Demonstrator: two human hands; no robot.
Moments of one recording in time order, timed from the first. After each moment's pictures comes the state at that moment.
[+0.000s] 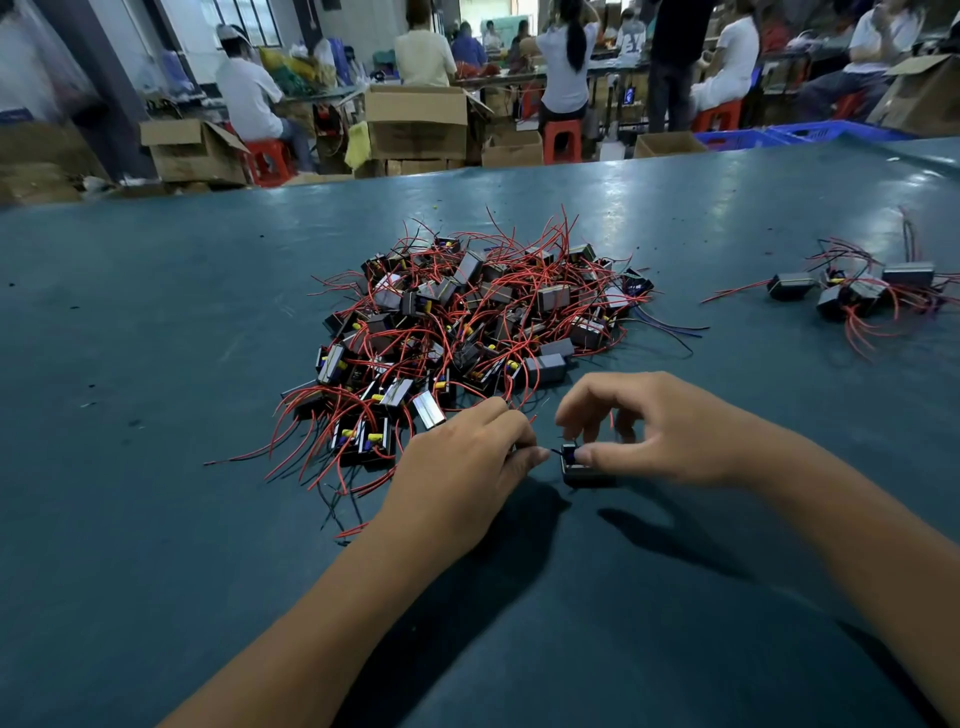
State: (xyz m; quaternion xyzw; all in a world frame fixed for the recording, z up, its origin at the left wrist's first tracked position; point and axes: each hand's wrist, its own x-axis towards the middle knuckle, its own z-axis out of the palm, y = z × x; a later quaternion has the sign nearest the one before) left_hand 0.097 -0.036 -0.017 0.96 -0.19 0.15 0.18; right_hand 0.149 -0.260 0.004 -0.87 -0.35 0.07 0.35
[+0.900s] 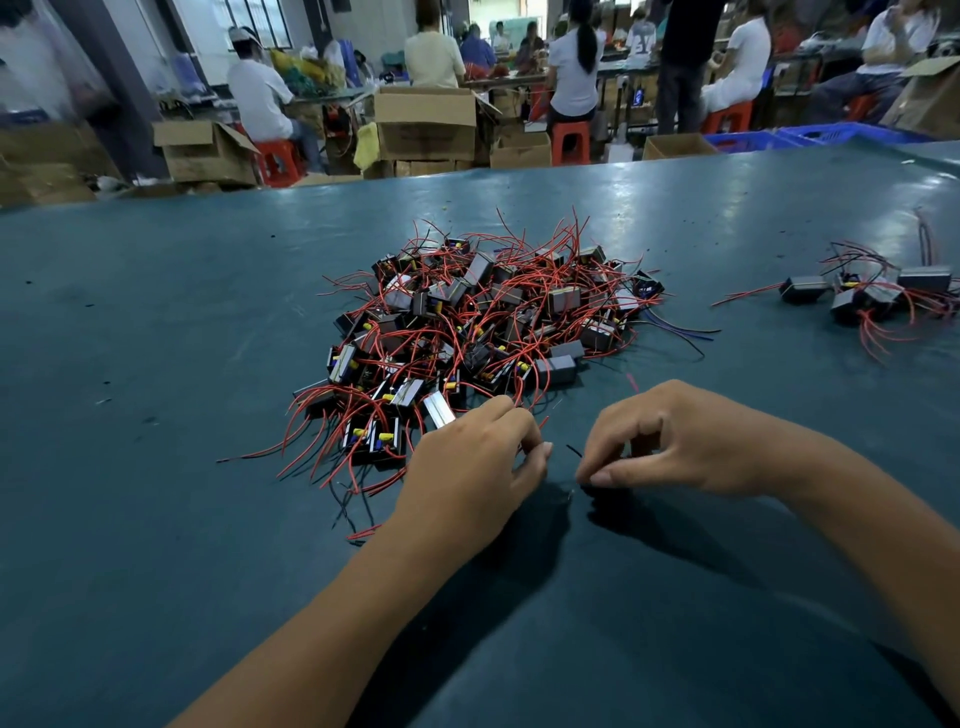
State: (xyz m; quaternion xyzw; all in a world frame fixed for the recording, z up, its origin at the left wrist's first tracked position) left_hand 0.098 -0.039 -0.020 0.95 -0.18 0.20 0.19; right_hand 0.149 -0.262 0.009 -0.84 -0.39 0.14 0.34
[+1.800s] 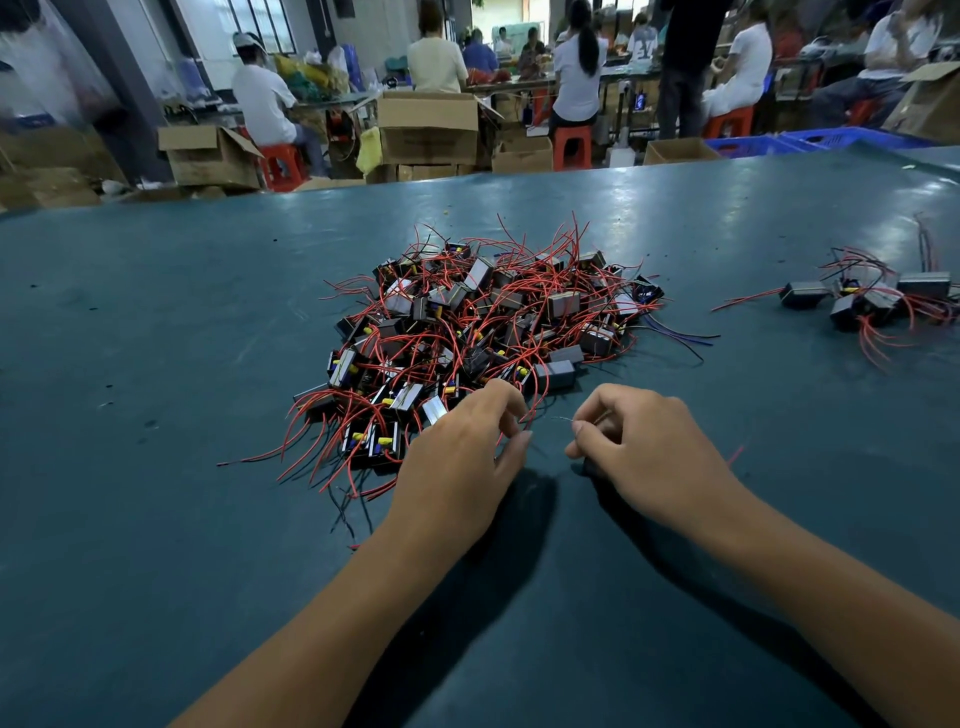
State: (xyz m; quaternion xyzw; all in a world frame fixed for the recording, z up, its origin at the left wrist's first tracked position) left_hand 0.105 -0.032 -0.024 0.93 -0.14 0.19 0.27; right_hand 0.127 -0.219 -0.014 -0.91 -0.11 -0.06 0.40
